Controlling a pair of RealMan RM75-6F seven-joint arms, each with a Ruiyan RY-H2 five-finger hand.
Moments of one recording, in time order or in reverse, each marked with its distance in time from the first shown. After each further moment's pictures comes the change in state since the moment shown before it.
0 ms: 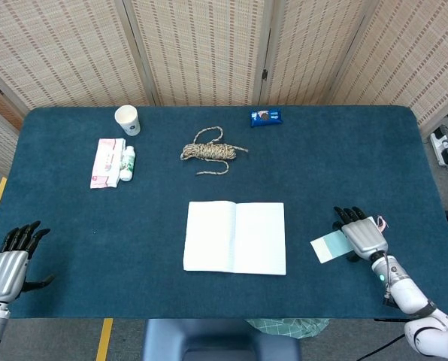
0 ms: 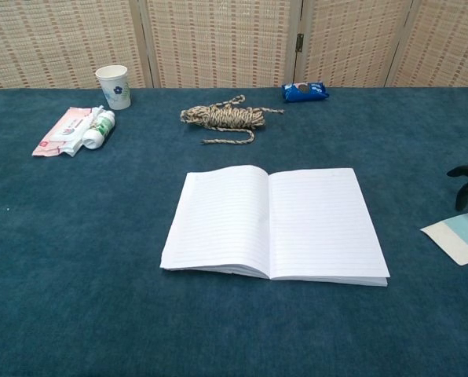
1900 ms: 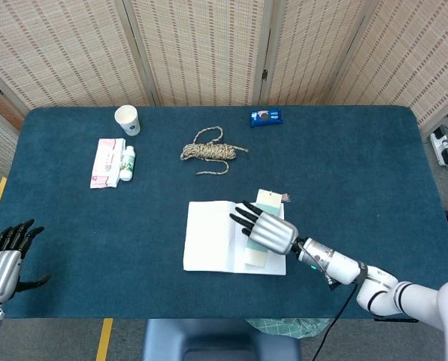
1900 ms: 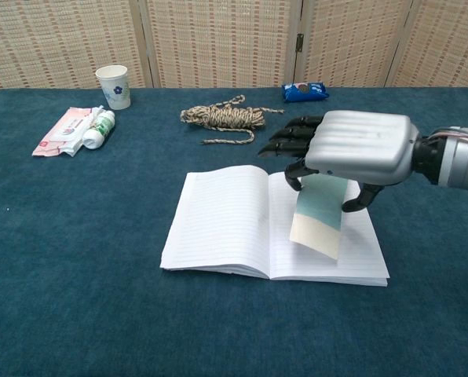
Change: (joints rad) left arm 0.011 0.024 -0.006 -0.013 0.000 0.022 -0.042; right arm 0.348 -0.170 -0.017 0.102 -0.564 0.145 -0.068
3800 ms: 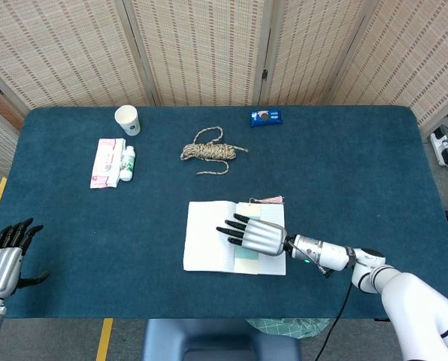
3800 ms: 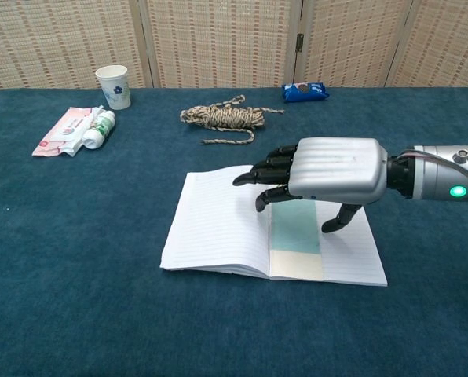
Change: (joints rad) left arm -0.016 -0.029 -0.016 0.036 -0.044 -0.039 0.025; right arm 0.101 -0.210 -0.190 0.474 -0.100 0.245 0.372
